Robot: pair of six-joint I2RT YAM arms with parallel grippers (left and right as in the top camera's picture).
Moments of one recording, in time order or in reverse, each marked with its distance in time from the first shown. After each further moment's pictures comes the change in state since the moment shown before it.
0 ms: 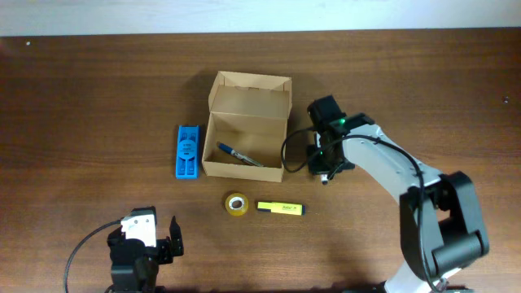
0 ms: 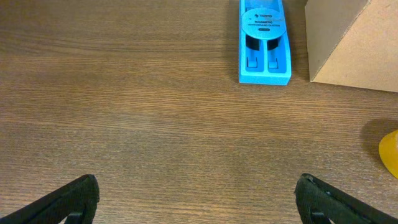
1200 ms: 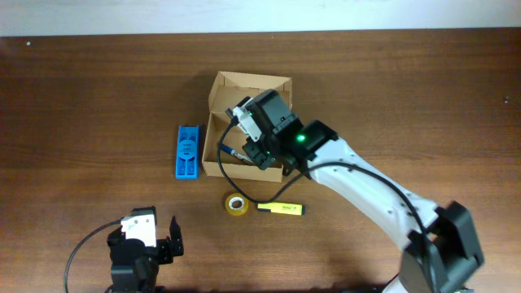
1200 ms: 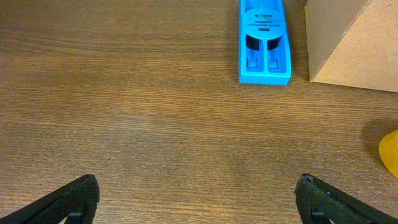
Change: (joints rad) left arm 0.000 0.000 0.000 0.000 0.000 0.000; right arm 0.325 -0.067 0.182 0.206 -0.008 -0.386
